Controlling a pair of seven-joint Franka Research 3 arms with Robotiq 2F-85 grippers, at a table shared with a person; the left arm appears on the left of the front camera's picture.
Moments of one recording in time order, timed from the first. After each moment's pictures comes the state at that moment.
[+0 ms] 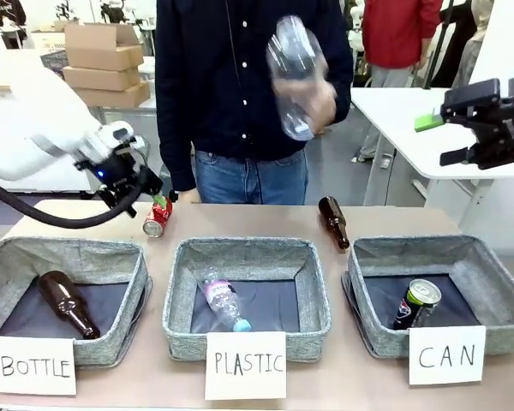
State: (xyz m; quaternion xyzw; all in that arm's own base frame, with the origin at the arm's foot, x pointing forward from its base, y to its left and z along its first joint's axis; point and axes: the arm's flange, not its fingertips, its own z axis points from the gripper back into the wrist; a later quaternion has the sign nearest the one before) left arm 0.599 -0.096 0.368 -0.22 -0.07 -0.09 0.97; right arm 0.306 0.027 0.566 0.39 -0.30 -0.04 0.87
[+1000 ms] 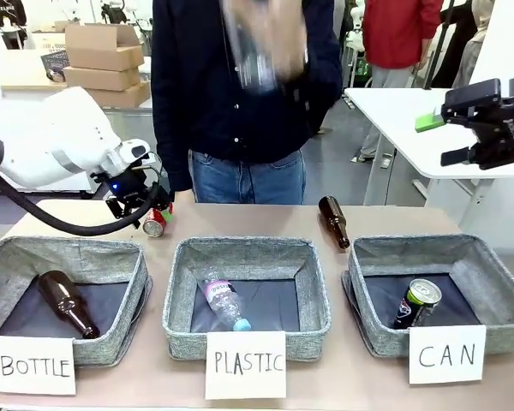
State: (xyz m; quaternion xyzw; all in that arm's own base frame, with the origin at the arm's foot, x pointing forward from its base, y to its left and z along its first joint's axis) left arm 0.616 -0.116 0.330 -0.16 -0.06 -0.08 0.98; right arm 0.306 0.027 0.566 0.39 -0.30 -0.04 0.87
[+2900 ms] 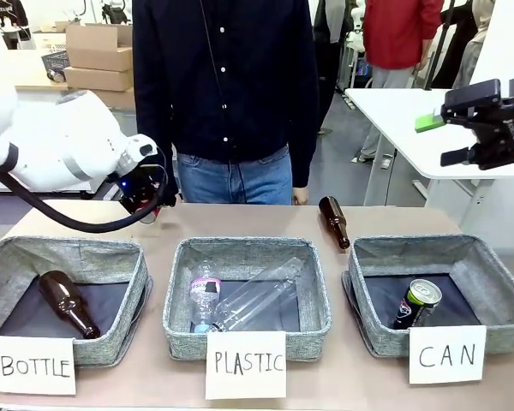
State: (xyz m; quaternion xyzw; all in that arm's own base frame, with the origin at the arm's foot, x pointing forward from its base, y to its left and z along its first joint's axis) left arm 0.634 -0.117 0.337 -0.15 -0.13 -0.05 0.98; right arm 0.306 0.027 0.567 0.39 -0.30 -0.04 0.87
